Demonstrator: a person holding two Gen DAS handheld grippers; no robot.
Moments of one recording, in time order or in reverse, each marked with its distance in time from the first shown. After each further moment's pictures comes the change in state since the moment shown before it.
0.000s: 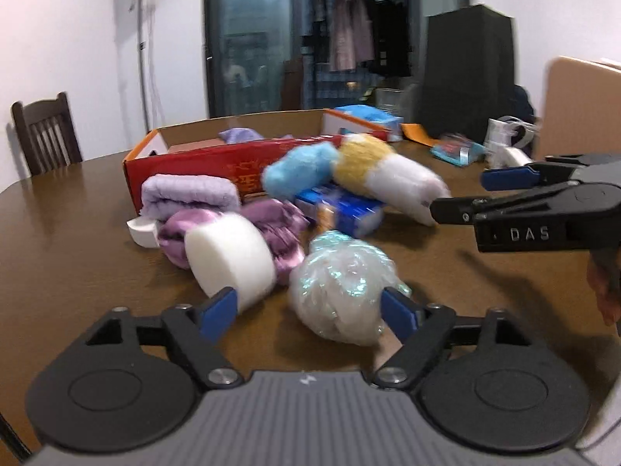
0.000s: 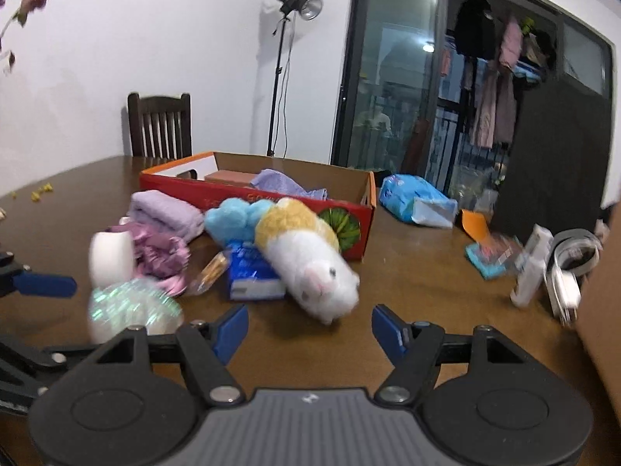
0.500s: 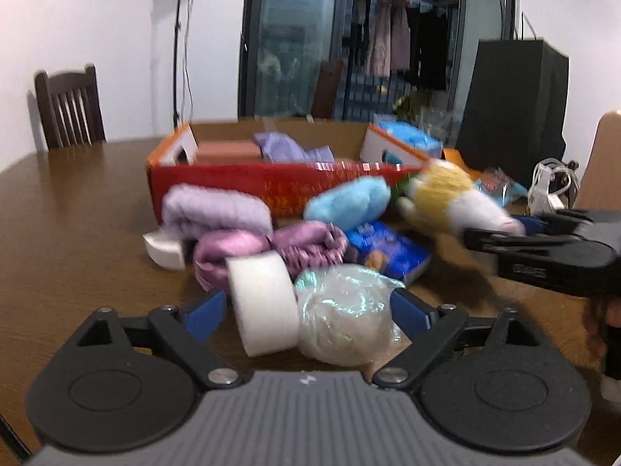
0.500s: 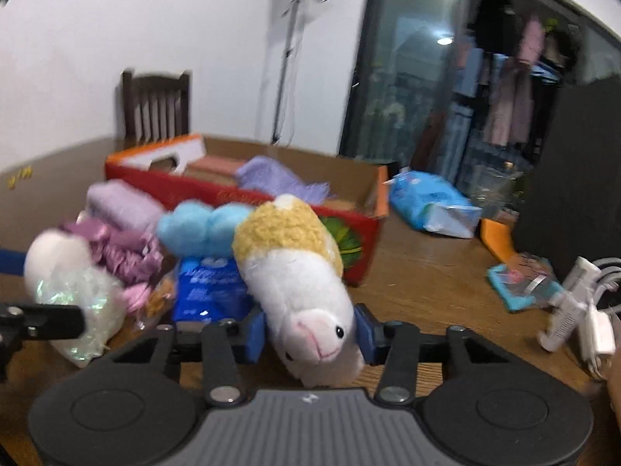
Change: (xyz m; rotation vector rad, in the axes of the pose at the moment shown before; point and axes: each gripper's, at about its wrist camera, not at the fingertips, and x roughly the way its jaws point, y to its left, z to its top) left arm 0.012 0.030 0.034 -0.127 -0.010 0.033; right arm 0.043 -0.025 0.012 0.008 0.006 -0.014
